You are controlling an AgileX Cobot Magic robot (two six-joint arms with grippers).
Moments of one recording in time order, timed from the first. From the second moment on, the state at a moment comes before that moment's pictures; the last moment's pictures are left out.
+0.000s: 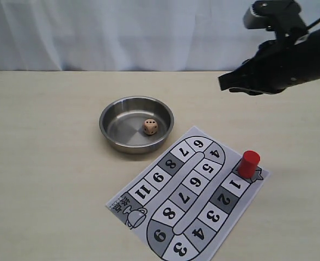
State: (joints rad) left arm -0.06 0.00 0.00 -0.05 0.15 0.08; right arm 0.25 1.52 -1.11 0.40 0.54 -0.40
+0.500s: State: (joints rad) left arm -0.06 0.00 0.00 -0.05 0.15 0.08; right arm 0.43 1.85 -1.42 0.34 0.61 -0.32
